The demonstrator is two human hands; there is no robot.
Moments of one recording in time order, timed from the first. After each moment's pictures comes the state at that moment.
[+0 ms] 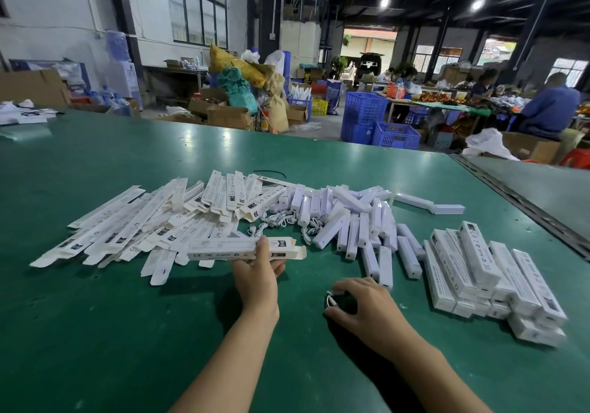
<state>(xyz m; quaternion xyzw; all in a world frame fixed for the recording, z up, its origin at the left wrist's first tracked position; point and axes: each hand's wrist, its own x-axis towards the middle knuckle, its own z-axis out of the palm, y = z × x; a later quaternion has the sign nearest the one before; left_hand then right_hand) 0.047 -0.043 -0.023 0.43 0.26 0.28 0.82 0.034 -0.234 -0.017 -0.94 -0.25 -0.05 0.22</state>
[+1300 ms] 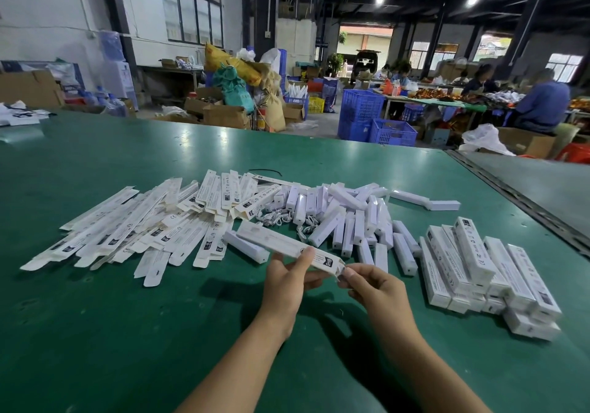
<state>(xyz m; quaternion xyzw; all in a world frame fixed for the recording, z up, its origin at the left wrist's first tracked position) 0.025 -0.079 -0.015 0.55 0.07 0.12 0.82 0.023 -0.229 -0.007 -0.70 -0.04 -0.01 0.72</state>
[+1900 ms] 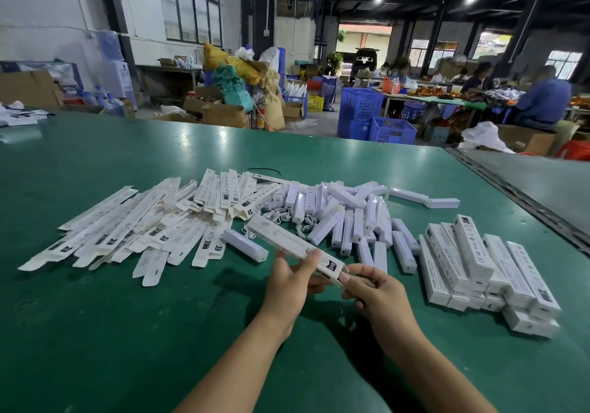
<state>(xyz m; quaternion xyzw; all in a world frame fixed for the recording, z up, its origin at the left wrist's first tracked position) 0.022 -0.081 -0.015 0.58 0.04 0.10 0.81 0.027 -0.232 -0.011 -0.65 0.00 0.05 0.76</state>
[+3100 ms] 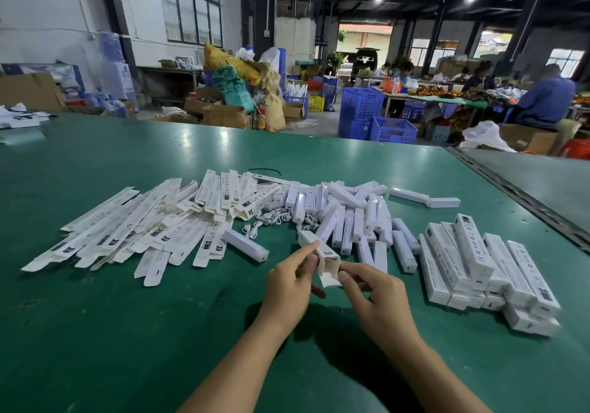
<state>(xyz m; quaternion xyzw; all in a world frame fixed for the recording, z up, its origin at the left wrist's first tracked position) 0.019 -0.071 -0.022 0.77 -0.03 0.17 0.61 0.017 -0.234 -0.006 -0.84 -0.20 -0.19 0.47</state>
